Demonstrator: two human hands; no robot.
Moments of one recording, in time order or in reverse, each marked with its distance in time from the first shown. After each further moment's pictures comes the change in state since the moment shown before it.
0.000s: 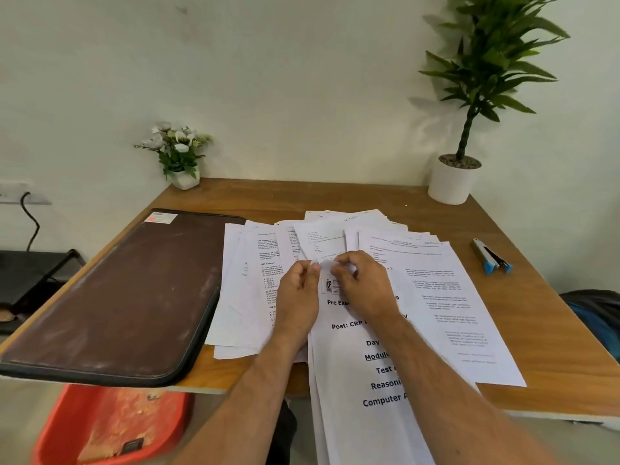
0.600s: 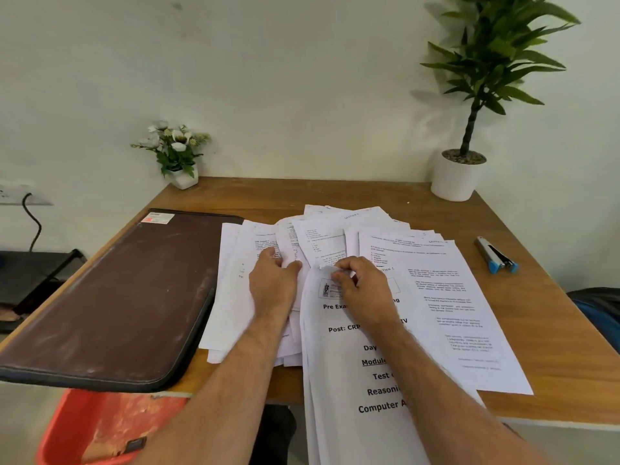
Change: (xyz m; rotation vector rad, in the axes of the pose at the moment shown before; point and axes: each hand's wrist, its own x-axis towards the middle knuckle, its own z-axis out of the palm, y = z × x) left_hand 0.044 0.011 -0.024 0.403 0.243 -0.104; right_hand -0.002 0.007 0.014 0.125 0.009 -0.023
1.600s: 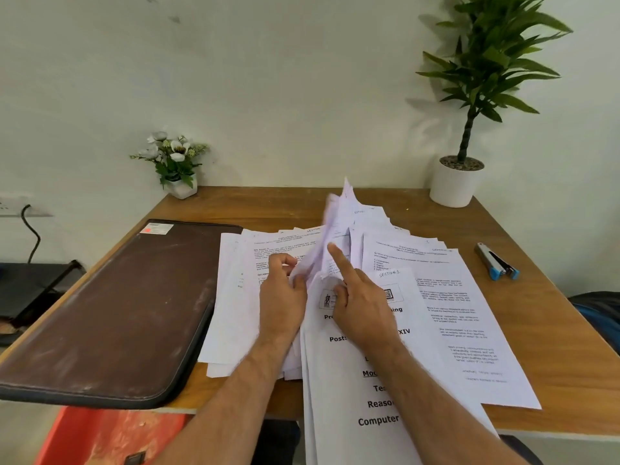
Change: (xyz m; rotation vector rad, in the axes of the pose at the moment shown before) left_hand -0.011 -0.018 0.013 -0.065 -0.083 0.314; right_hand -0.016 -0.011 -0.004 -0.333 -0.020 -0.115
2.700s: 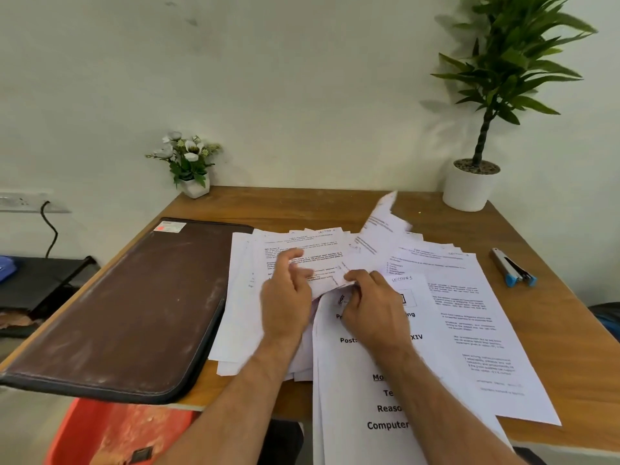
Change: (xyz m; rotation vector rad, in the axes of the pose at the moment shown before) left_hand -0.002 0.007 -0.004 0.048 0.056 0.043; right_hand 0.004 0.009 0.008 -0.087 0.193 0.015
